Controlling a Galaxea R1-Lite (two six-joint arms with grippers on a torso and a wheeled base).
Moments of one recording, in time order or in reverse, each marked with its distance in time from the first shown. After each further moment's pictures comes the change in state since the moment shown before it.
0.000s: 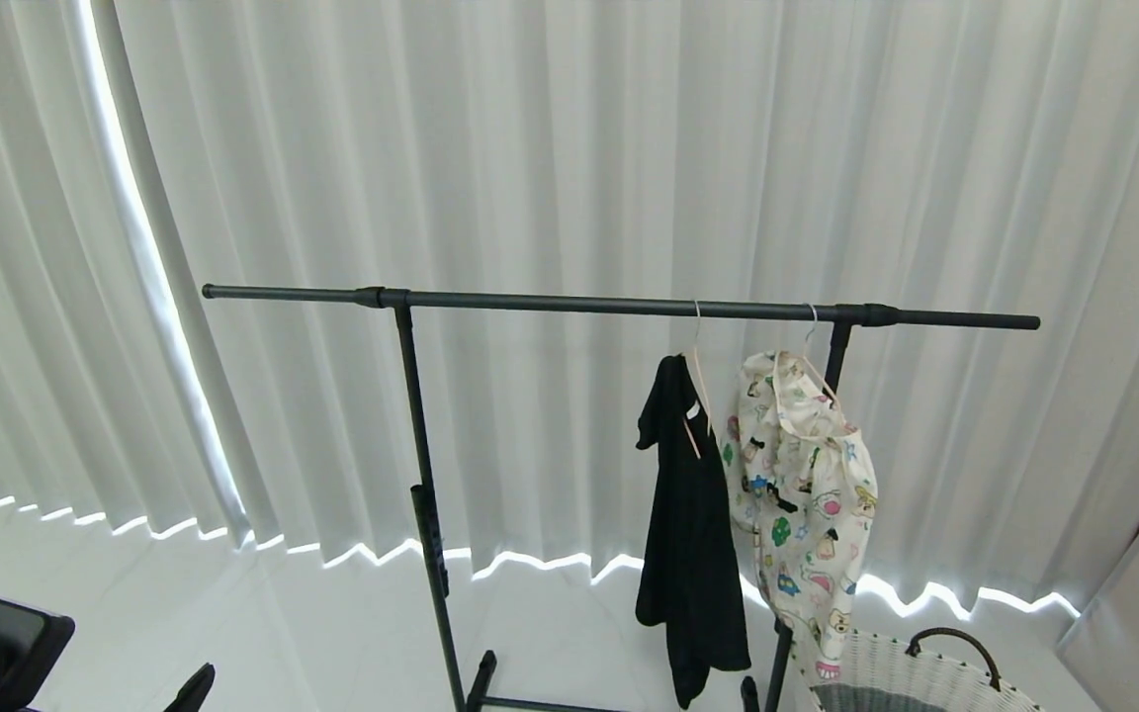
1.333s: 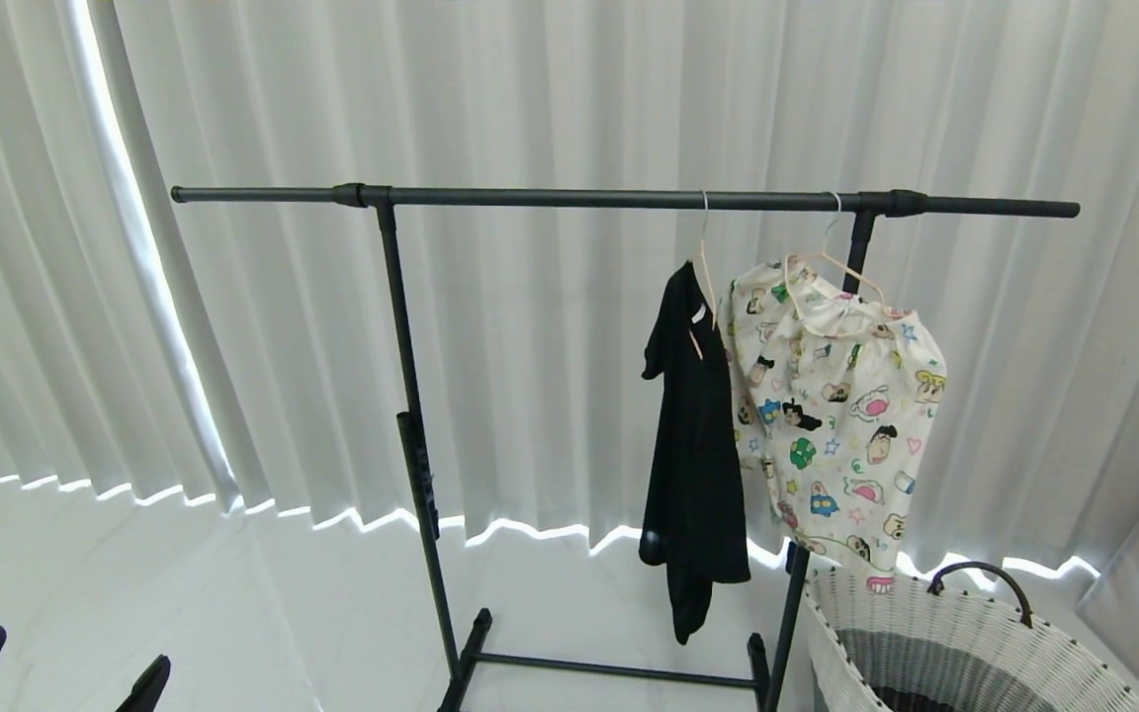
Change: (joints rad) left arm 0.024 -0.123 0.000 0.036 0.071 -0.005; right arm -0.020 -0.091 0.209 -0.128 -0.001 -0.001
